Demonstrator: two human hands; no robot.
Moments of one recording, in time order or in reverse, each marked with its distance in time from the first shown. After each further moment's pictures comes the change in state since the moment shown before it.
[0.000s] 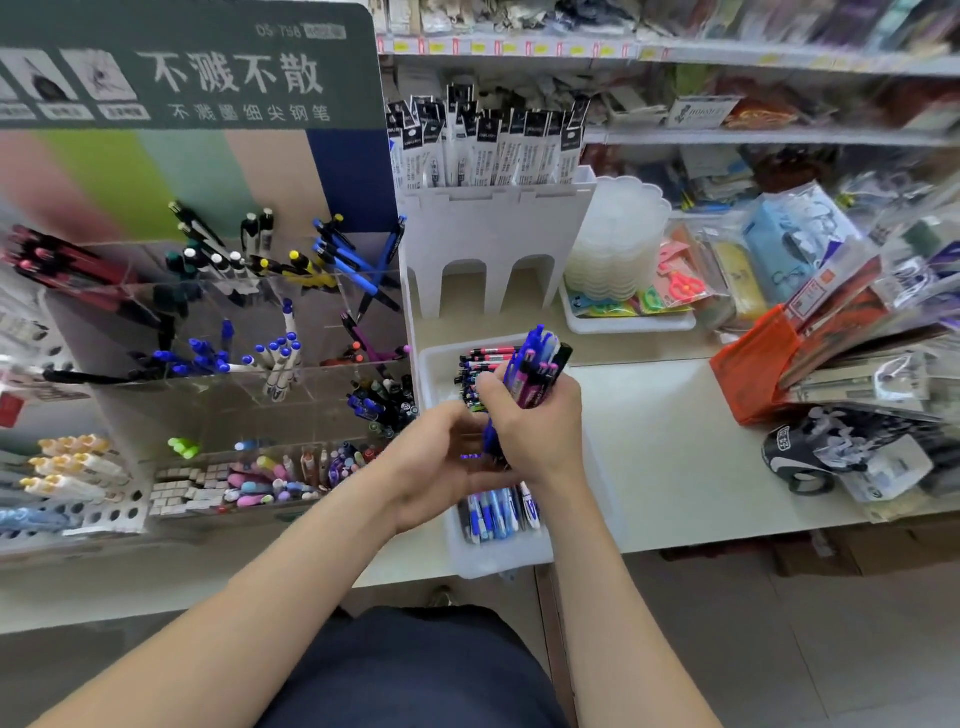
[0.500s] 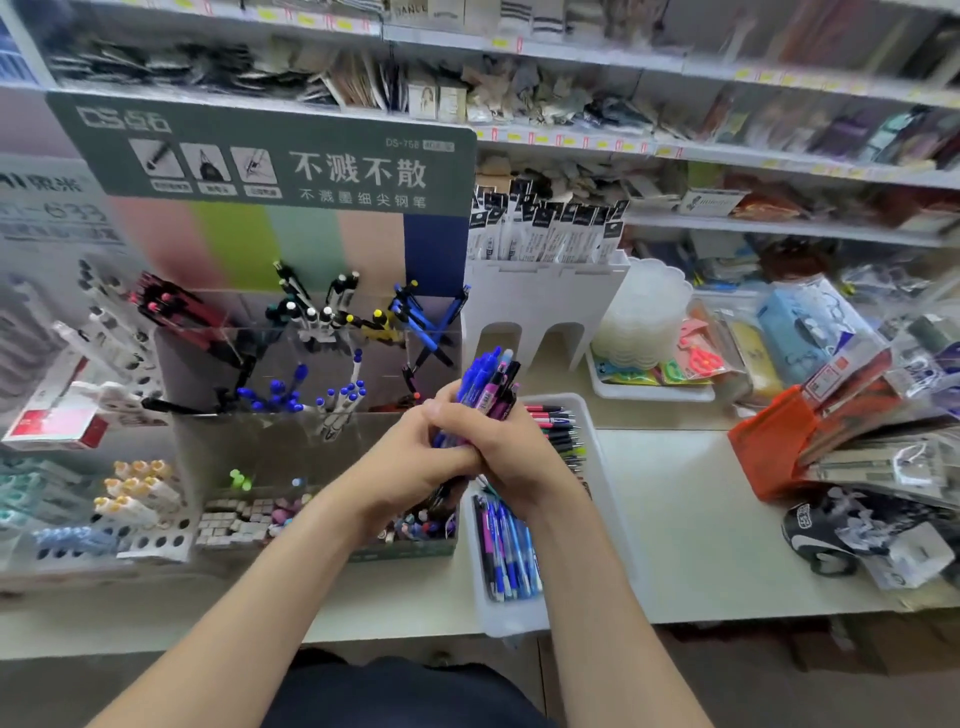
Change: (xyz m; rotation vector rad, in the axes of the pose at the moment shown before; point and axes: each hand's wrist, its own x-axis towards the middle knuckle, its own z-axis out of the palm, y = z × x) left_hand -0.056 0.061 -0.034 0.573 -0.019 0.498; right_hand 0.001 -0.064 0.058 0.204 -0.676 0.153
